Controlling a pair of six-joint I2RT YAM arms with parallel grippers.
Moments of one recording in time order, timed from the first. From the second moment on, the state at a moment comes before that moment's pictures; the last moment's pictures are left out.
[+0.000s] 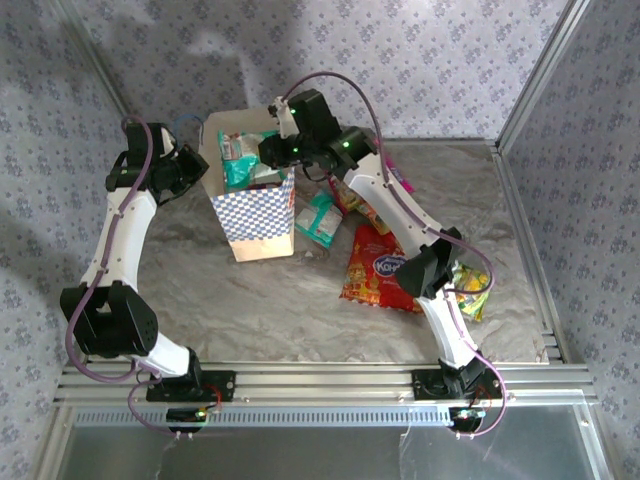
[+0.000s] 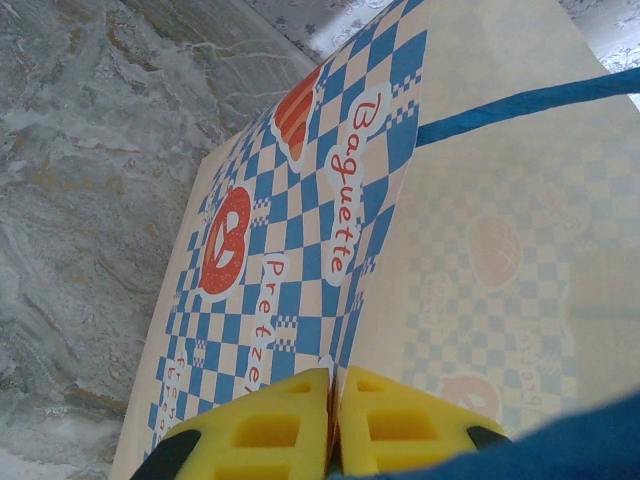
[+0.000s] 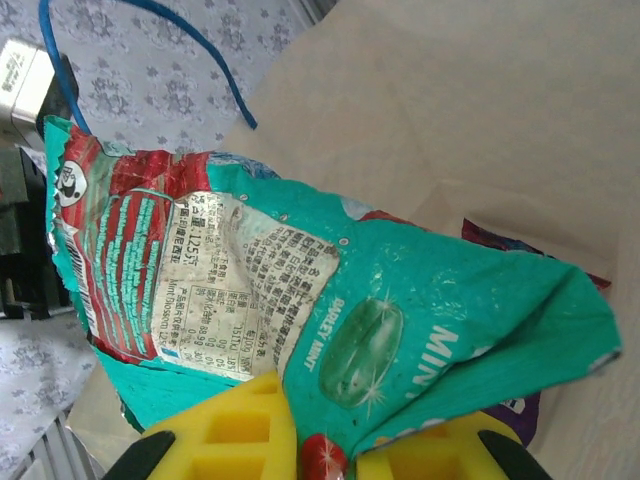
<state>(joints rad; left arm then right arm) 0.02 1.51 1.49 -0.69 0.30 -0.69 0.71 2.23 2.58 -0.88 -0.27 0.36</state>
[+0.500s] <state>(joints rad) 0.02 1.51 1.49 -0.69 0.31 -0.69 0.73 2.23 2.58 -0.95 -0.26 0.34</state>
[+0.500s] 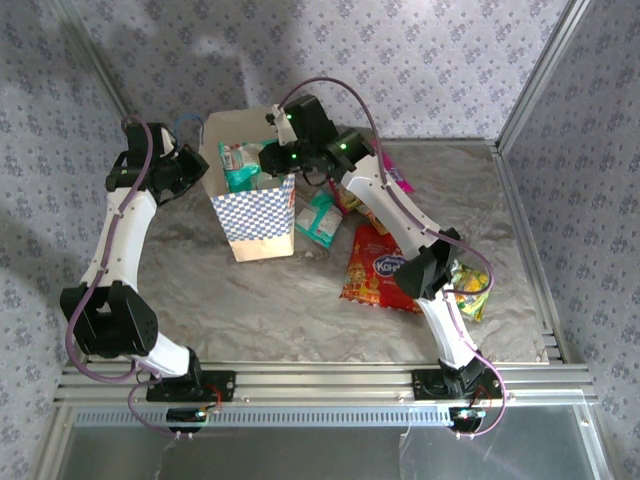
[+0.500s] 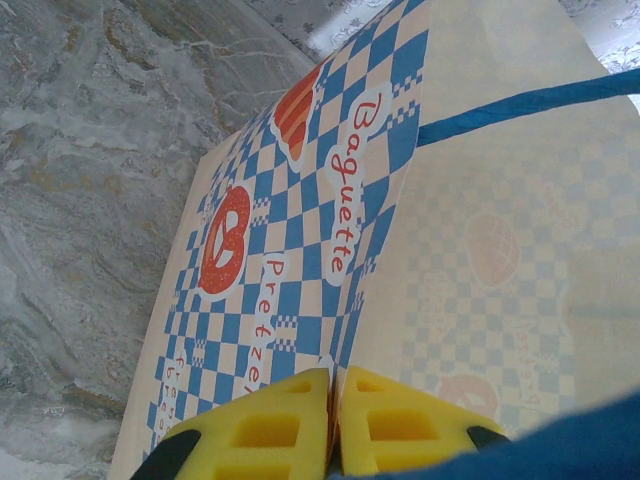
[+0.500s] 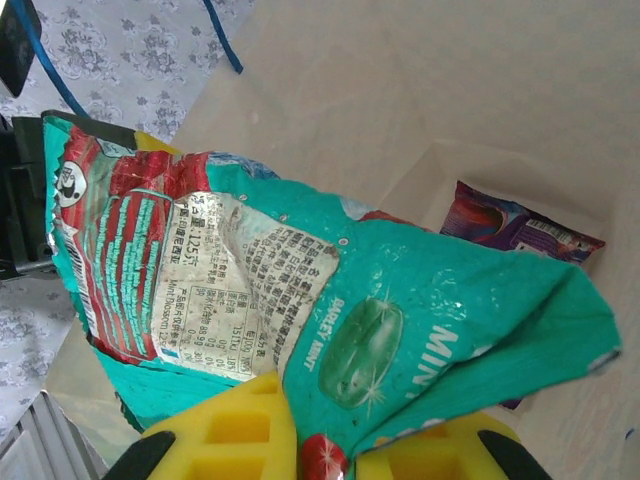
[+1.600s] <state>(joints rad) 0.02 1.51 1.49 -0.70 0.33 -0.69 0.74 2.24 2.57 -1.00 -0.24 0.31</state>
